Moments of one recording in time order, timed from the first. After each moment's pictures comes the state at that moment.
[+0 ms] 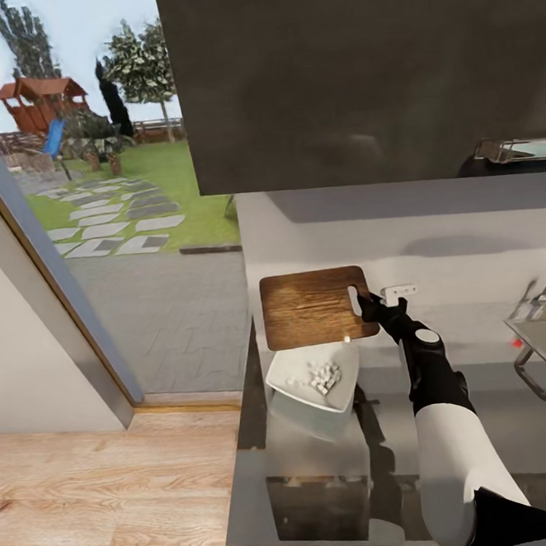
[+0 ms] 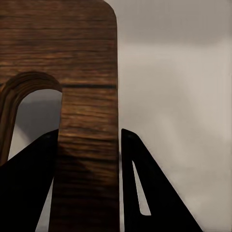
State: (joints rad) left arm 0.33 -0.01 -0.19 -0.63 0.07 0.02 0.14; right arm -0.87 0.17 -0.54 -0.95 0.51 0.04 0.39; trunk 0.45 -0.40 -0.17
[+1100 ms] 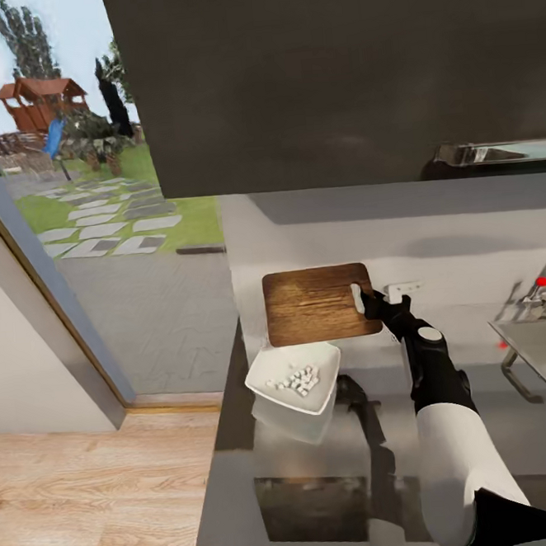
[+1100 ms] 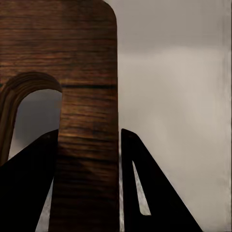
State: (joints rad) left arm 0.33 -0.01 -0.19 -0.62 0.07 0.02 0.14; right arm -0.87 0.17 -0.55 -0.97 0.51 0.05 0.38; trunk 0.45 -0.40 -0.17
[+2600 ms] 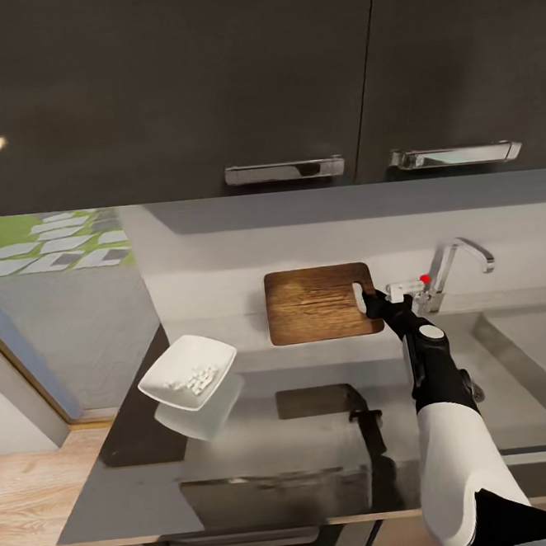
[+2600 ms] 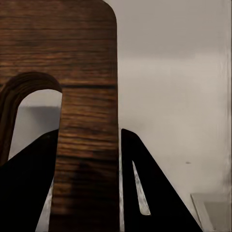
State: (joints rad) left arm 0.33 -0.01 -0.19 -0.61 0.07 0.02 0.13; right arm -0.87 0.17 -0.54 -0.99 0.51 0.09 0.38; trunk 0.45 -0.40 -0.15
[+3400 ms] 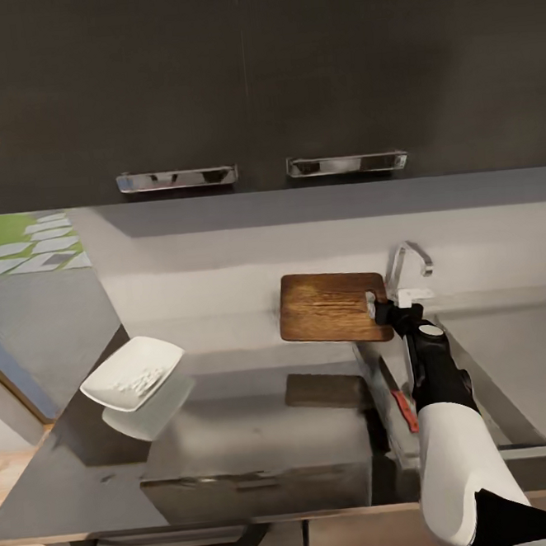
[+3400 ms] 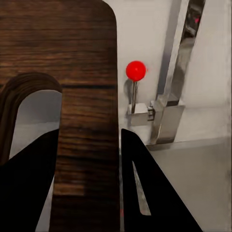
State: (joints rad) left arm 0.33 -0.01 -0.19 -0.60 0.07 0.02 0.13; right arm -0.87 0.17 -0.55 -0.99 0.51 0.23 0.22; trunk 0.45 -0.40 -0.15
